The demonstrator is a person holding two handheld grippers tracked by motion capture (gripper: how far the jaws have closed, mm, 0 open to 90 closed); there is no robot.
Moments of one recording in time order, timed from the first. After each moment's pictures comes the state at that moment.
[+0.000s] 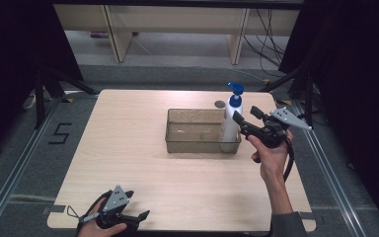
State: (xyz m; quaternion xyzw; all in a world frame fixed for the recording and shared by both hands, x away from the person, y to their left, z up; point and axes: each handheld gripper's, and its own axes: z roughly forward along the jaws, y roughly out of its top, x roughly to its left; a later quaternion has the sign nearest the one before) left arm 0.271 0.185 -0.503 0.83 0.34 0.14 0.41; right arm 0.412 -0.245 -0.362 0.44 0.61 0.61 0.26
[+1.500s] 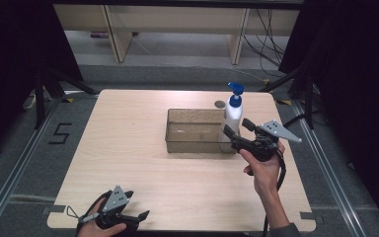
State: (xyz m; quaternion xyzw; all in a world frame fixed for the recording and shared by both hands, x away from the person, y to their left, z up) left arm 0.270 0.184 -0.504 0.83 0.35 0.14 0.42; right arm 0.388 -0.225 -0.381 0.43 0.63 0.60 0.24
